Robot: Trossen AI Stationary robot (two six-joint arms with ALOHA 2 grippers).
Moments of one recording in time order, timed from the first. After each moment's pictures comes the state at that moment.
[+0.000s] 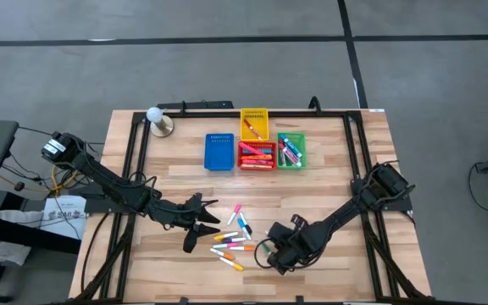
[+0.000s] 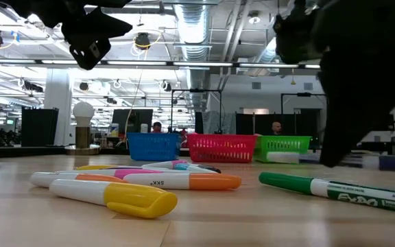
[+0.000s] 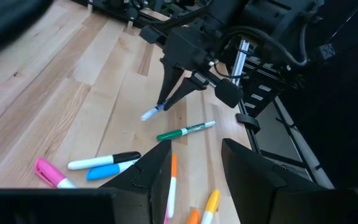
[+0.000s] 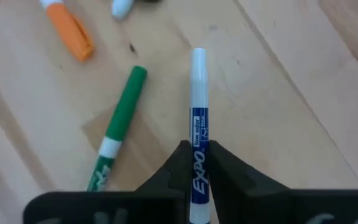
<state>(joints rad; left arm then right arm) -0.54 1.28 0.54 0.40 -0.32 -0.51 0.60 1.95 1.27 -0.72 0.32 1.09</state>
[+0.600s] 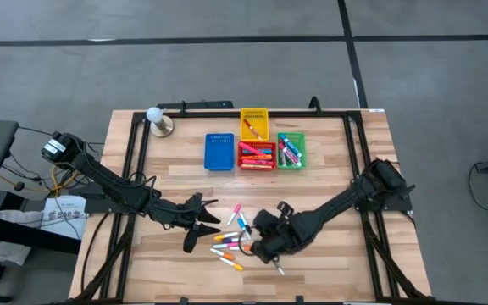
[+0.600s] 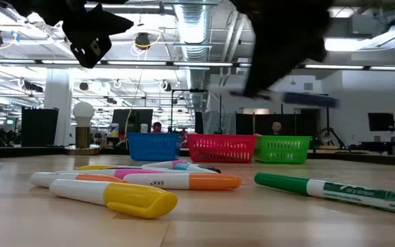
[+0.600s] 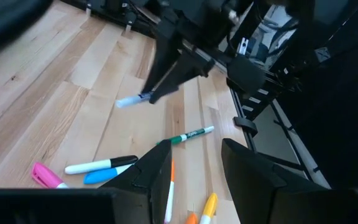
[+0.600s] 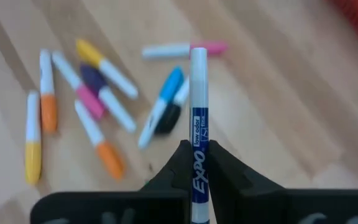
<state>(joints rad) -0.54 1.28 0.54 0.41 -0.32 -0.51 0.50 1.95 1.49 -0.82 0.48 0.97</state>
